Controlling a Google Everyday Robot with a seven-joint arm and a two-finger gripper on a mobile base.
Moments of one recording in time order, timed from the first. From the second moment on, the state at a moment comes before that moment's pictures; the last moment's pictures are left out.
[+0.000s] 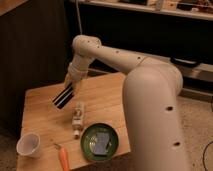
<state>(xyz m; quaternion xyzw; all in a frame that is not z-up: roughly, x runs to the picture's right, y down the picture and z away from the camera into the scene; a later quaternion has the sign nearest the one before) -0.180 0.010 0.728 -0.30 -0.36 -0.34 0.82</state>
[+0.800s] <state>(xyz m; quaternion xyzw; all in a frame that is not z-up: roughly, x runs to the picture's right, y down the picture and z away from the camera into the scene) -0.231 0.031 0.662 -0.27 -0.39 -0.52 0.71</state>
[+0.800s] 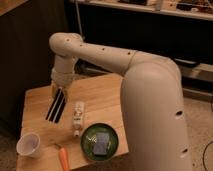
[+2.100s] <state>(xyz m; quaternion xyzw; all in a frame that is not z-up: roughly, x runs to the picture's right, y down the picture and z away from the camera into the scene) -0.333 0.059 0.634 -0.25 -0.38 -0.67 0.58</state>
